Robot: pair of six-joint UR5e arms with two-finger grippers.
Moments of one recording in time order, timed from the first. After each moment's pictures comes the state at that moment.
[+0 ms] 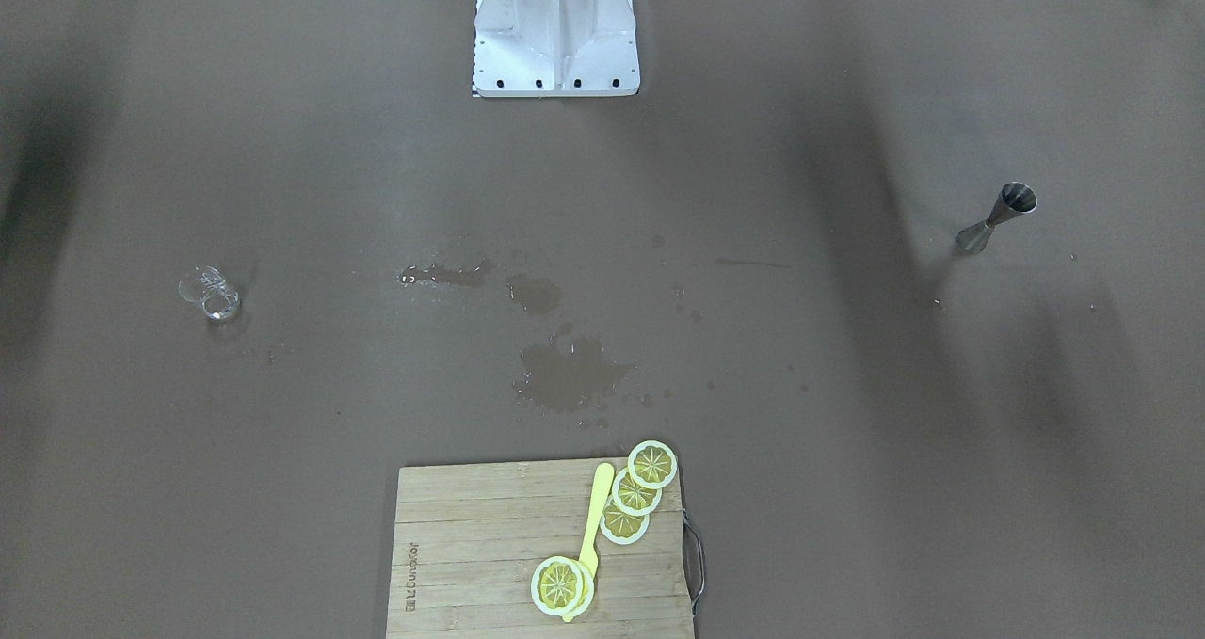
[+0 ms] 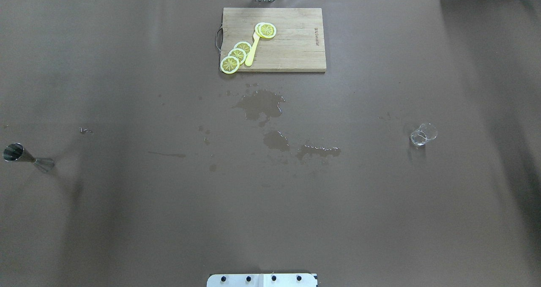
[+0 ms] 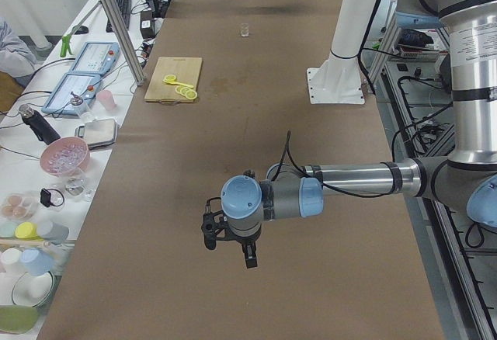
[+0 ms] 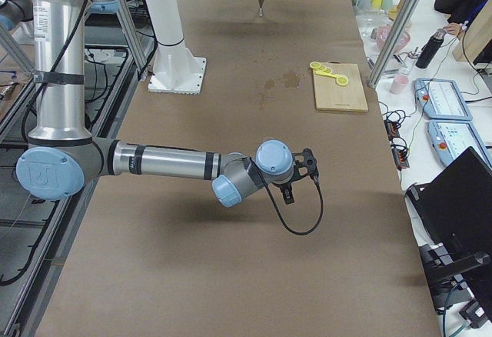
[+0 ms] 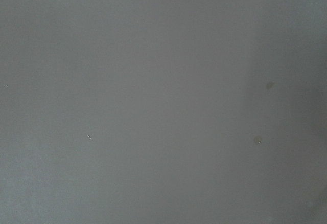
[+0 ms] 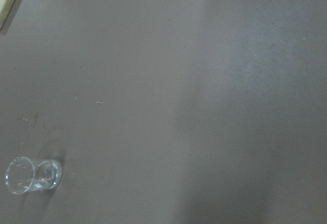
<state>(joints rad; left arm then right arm) -1.66 -1.38 -1.71 -1.50 -2.38 -0.05 1.44 -1.63 1.55 -0.85 2.56 0.27</state>
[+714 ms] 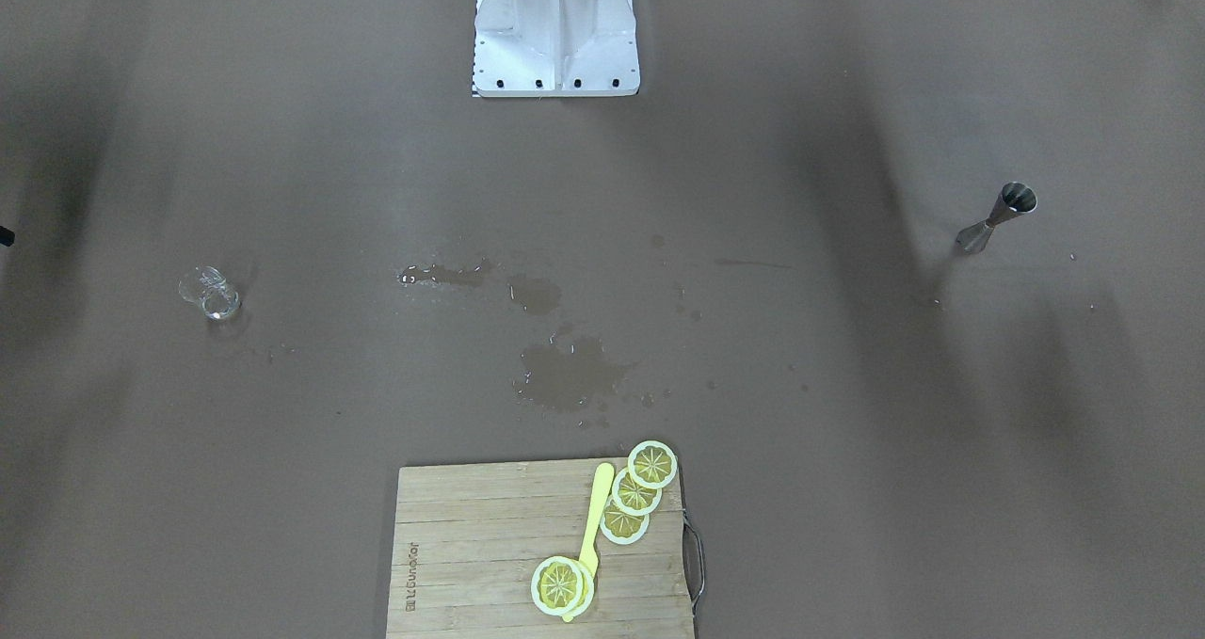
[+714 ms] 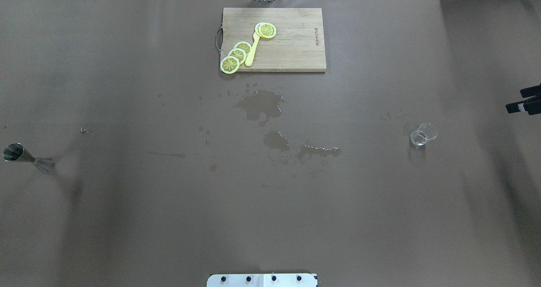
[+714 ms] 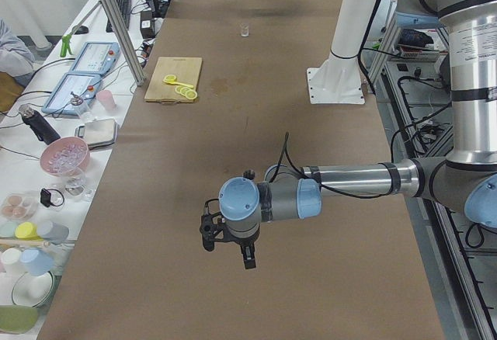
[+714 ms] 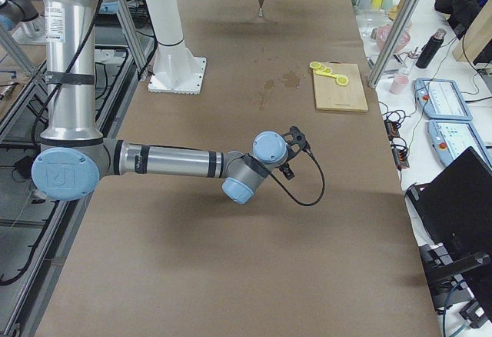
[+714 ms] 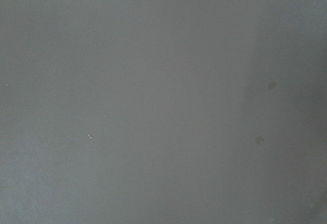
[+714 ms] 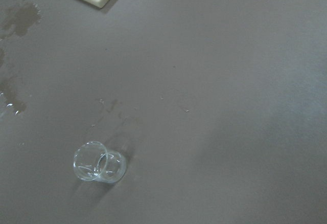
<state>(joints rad) -1.66 -1.40 -1.69 -1.50 -2.39 -0.05 1.30 -1.61 1.50 -0.51 2.59 0.27</state>
